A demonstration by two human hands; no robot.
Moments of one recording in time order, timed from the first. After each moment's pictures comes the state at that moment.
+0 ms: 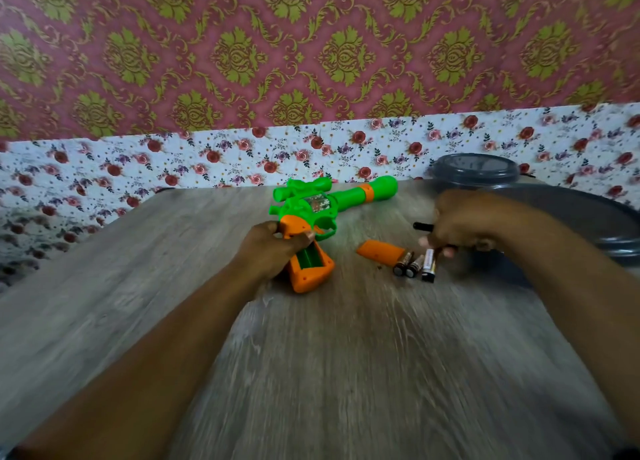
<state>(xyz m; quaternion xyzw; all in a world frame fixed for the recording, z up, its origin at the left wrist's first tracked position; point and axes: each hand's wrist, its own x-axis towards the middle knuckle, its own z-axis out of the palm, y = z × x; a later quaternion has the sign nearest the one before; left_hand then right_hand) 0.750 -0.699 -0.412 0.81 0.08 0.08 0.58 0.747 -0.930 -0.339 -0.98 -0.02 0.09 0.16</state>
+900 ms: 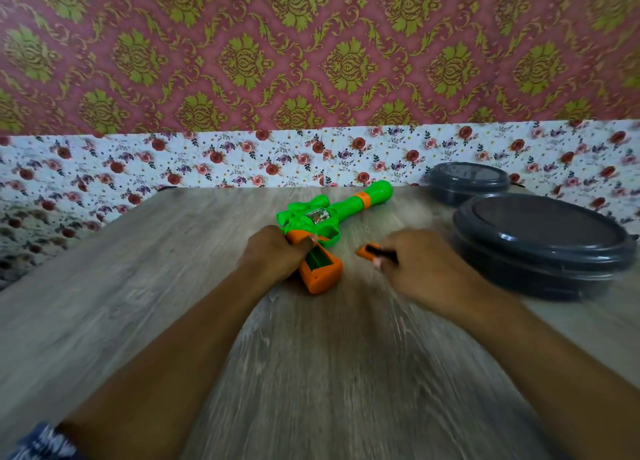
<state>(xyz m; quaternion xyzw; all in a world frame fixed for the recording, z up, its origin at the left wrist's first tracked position) 0.751 -0.696 -0.412 0.93 0.11 0.11 0.33 0.707 -0.893 -0.379 -0.97 -0.17 -0.11 0.13</state>
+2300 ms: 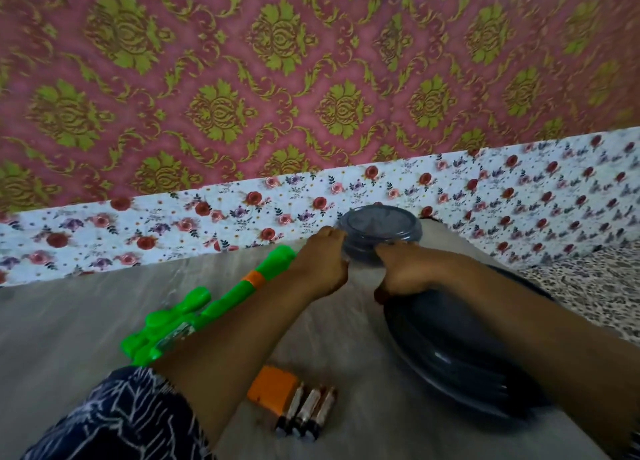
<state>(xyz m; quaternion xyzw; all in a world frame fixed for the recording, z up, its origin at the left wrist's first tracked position) 0.927 -0.896 -0.367 0.95 -0.23 0.06 0.20 0.885 -1.041 -0.341 -0.99 -0.06 0.11 0.09</state>
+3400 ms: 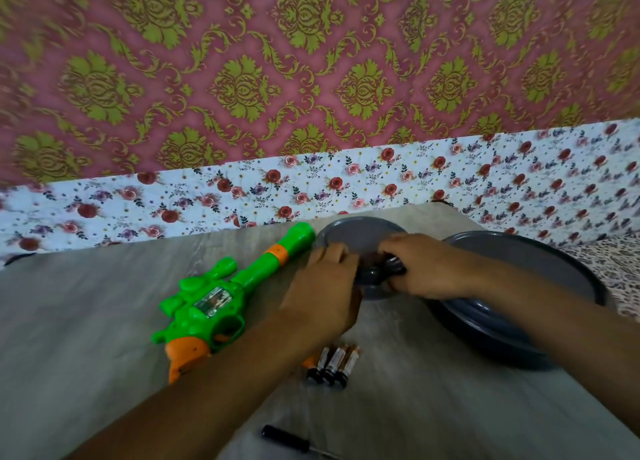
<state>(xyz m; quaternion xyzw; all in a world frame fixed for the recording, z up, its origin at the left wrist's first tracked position) 0.828 -0.853 -0.374 0.95 -0.28 0.10 0.13 0.826 -1.017 -0.332 -0.98 -0.18 0.03 0.11</state>
